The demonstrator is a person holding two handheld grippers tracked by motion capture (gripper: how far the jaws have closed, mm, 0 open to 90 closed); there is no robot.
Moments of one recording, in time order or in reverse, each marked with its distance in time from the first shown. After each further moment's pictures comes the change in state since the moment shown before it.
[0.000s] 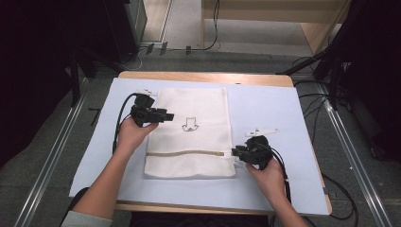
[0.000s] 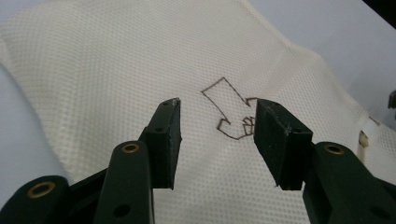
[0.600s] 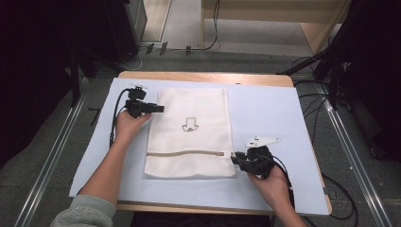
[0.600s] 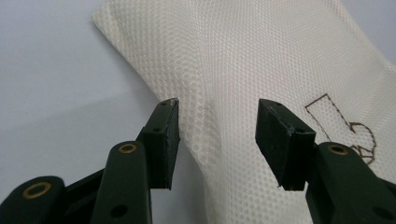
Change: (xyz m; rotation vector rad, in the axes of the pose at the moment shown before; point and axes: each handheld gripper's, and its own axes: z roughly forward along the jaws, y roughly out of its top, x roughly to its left) left arm 0.080 0.001 0.015 0.003 0.100 -0.166; right arm 0.014 -0.018 -0.017 -0.032 0.038 -0.133
